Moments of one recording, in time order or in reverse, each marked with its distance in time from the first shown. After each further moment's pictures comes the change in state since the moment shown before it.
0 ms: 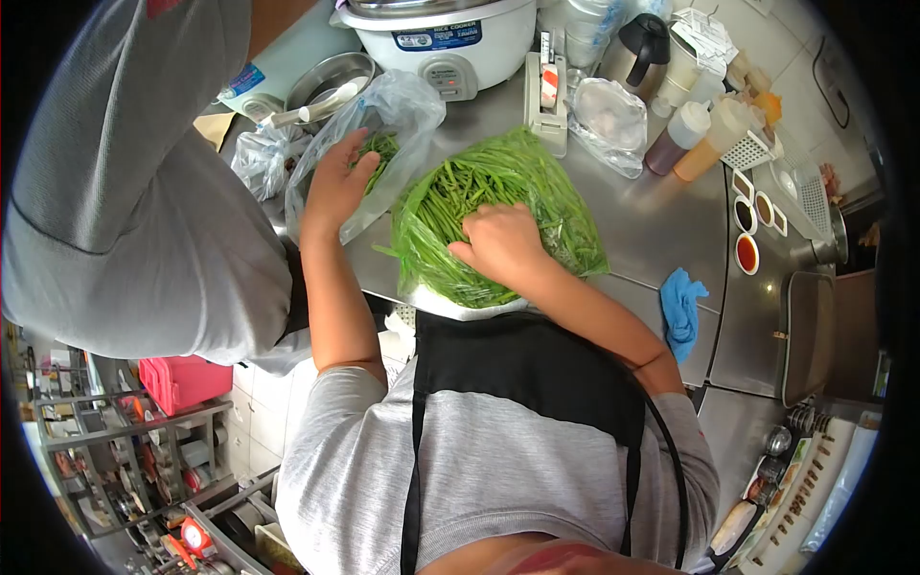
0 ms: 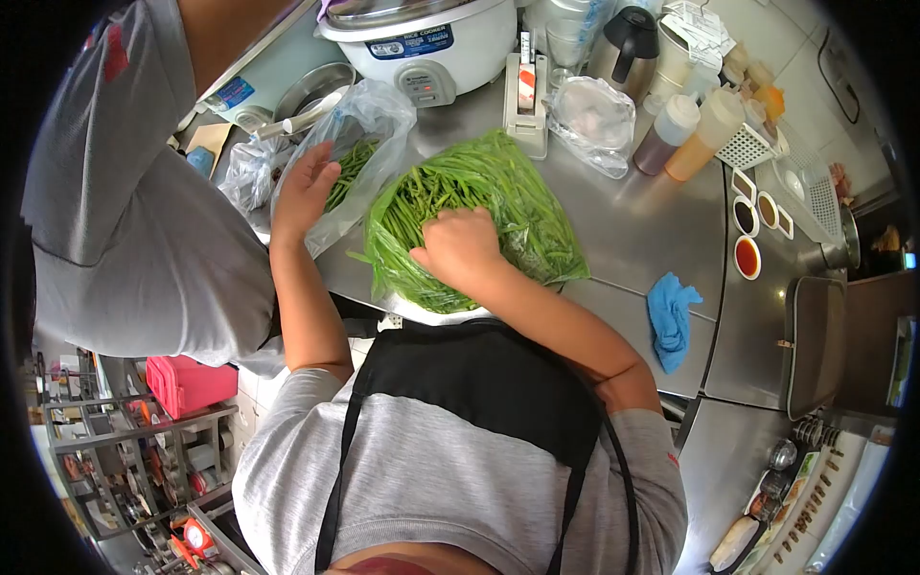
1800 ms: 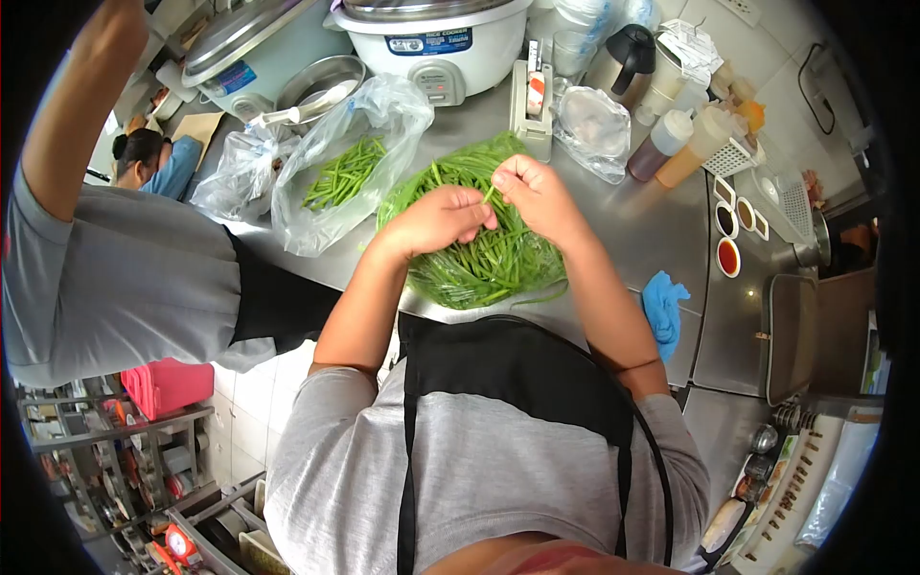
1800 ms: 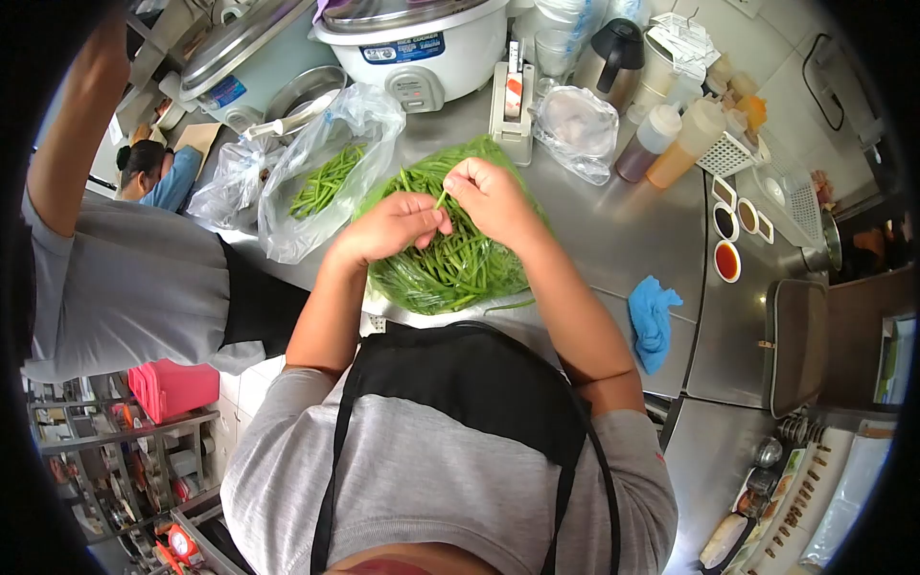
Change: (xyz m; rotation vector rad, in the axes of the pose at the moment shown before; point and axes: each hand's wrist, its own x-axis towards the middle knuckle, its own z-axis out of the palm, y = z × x) left_hand -0.026 0.066 0.082 -0.546 -0.785 -0.139; right_hand 0.012 0.064 -0.023 1.013 0.118 0.204
